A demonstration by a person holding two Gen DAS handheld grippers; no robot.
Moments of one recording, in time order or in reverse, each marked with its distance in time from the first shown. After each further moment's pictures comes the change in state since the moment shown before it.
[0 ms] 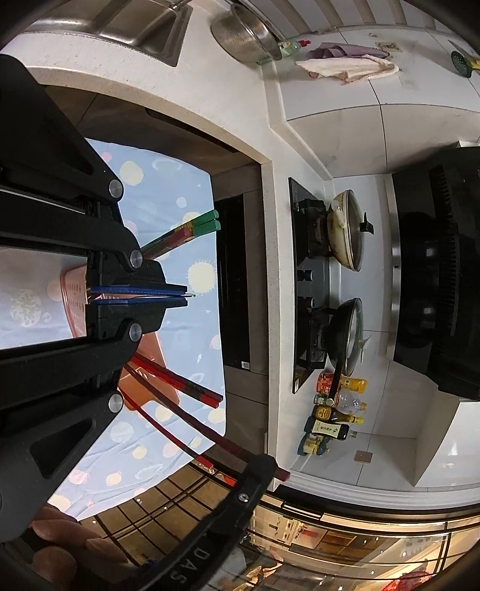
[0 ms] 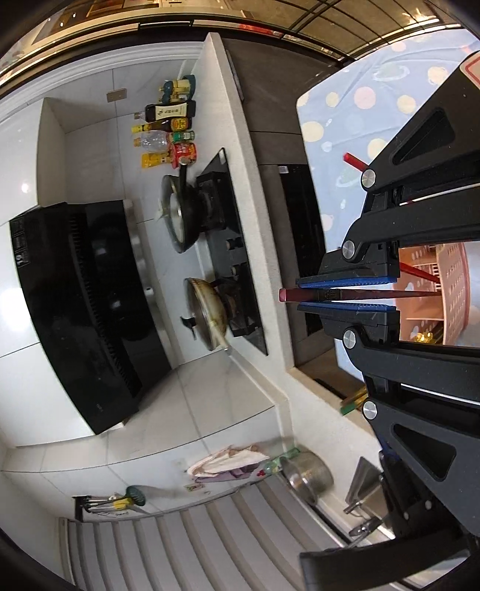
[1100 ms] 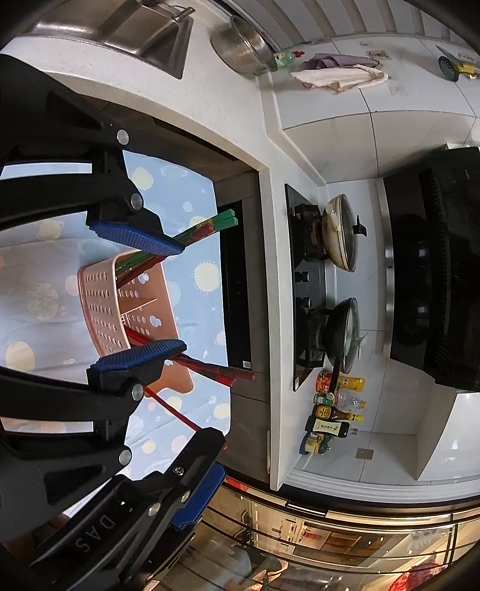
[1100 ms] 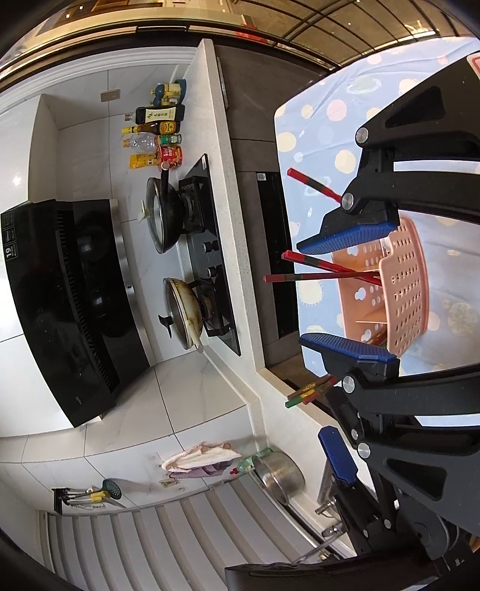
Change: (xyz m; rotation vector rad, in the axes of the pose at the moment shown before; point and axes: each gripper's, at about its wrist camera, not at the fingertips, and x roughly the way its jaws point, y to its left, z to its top) left arm -0.035 -0.021 -0.014 0.017 -0.023 0.032; right arm -0.039 0.006 -0.034 -0.042 0.056 -0.016
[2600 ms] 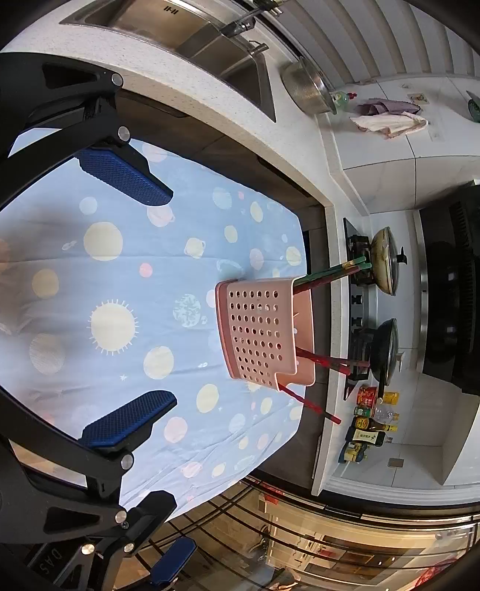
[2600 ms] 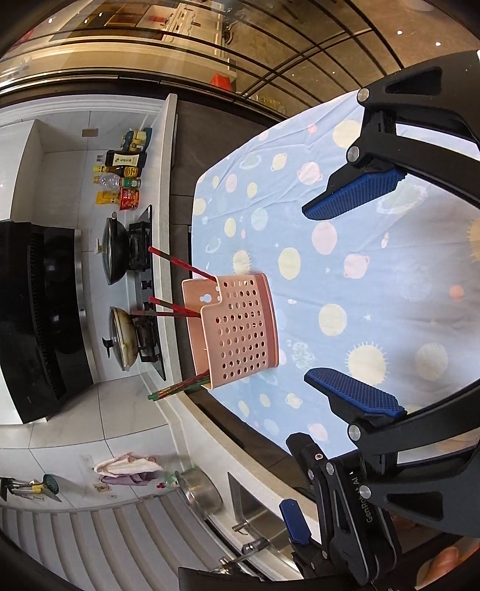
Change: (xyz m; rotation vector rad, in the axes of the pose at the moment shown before) left arm -0.101 -0.011 -0.148 -0.038 0.122 0.093; right arm -0.143 -0.002 -0.139 -0.077 0.173 -0.171
